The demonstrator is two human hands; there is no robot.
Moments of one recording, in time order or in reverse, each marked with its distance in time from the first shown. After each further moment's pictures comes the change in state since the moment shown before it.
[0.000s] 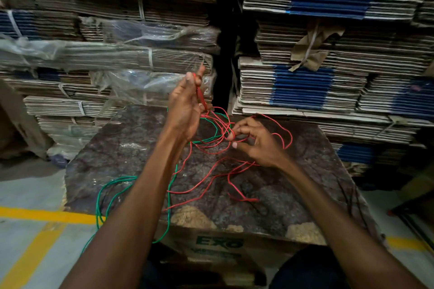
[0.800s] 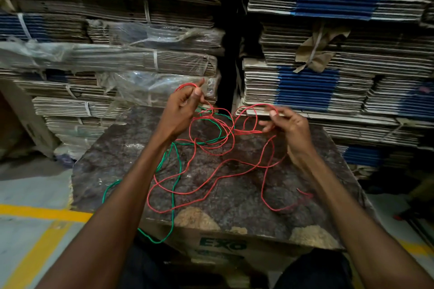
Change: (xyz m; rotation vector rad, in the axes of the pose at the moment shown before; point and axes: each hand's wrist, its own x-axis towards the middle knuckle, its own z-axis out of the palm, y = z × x) left_hand 0.005 0.006 -0.043 0.827 -0.197 0.235; right_hand 0.000 -0.005 -0.043 0.625 0.367 0.327
